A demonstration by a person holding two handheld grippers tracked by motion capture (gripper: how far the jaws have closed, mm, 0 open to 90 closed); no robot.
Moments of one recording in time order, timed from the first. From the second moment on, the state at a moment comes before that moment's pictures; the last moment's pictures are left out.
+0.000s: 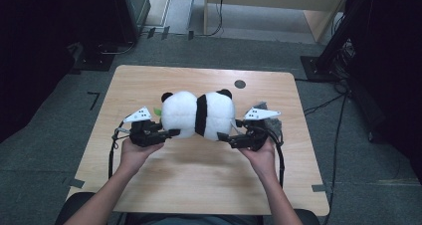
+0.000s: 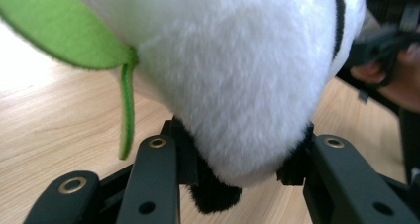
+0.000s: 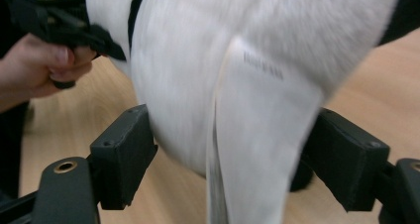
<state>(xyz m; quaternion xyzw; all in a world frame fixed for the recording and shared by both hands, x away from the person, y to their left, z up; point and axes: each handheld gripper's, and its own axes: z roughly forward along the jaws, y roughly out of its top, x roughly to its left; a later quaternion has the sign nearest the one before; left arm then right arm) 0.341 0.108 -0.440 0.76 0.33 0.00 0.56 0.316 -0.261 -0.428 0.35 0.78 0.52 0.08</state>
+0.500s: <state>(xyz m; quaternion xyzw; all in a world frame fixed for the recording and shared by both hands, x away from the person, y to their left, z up) 0.341 0.106 -0.439 0.75 0.33 -0.07 0.57 0.300 -0.225 -0.440 0.28 0.82 0.45 0.22</state>
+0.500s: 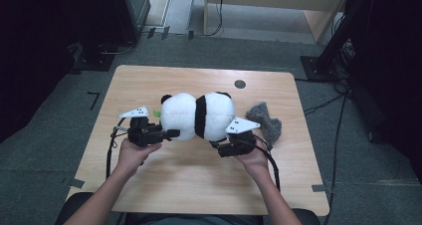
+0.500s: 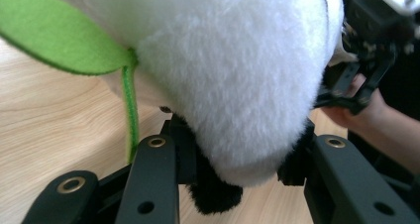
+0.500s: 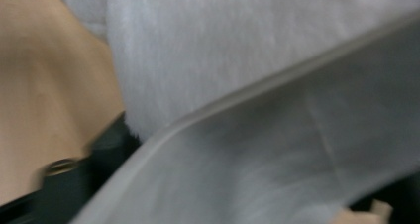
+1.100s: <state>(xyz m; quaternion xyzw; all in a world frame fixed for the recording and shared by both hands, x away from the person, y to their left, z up) 0.332 0.089 -0.450 0.80 0.26 0.09 0.53 0.313 -0.248 -0.428 0.36 0.80 0.48 0.09</state>
